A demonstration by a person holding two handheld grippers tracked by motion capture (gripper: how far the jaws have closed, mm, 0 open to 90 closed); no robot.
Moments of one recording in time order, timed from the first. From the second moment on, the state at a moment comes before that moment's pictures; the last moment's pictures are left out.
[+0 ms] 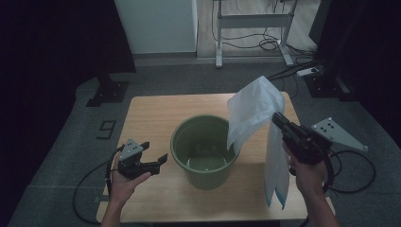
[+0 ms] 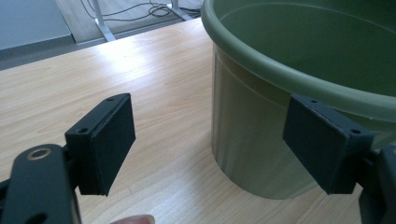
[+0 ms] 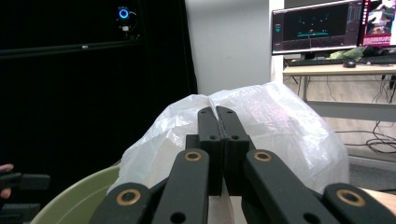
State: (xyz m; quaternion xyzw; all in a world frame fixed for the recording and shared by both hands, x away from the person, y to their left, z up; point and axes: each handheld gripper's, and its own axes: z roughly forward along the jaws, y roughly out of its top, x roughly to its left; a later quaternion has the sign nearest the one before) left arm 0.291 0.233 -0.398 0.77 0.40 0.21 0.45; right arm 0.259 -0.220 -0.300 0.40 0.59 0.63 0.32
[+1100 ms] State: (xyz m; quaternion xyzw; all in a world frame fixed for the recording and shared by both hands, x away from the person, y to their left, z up) left arm 0.291 0.218 -0.378 0.78 0.38 0.22 0.45; right arm 0.235 -0.182 -0.320 0.35 0.63 0.65 0.26
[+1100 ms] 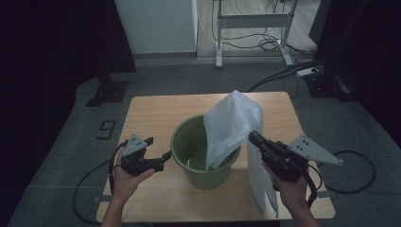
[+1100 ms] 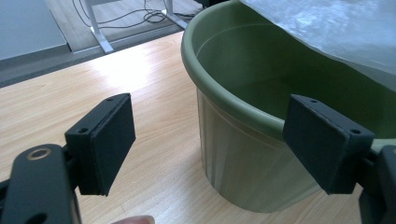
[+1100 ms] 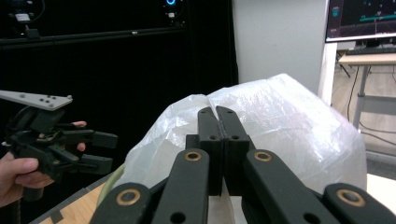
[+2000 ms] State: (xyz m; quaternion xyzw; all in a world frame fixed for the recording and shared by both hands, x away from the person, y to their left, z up) left arm 0.282 0.206 -0.375 0.78 0.36 0.21 0.46; right arm 0.262 -0.131 -0.359 0.35 0.68 0.61 0.20
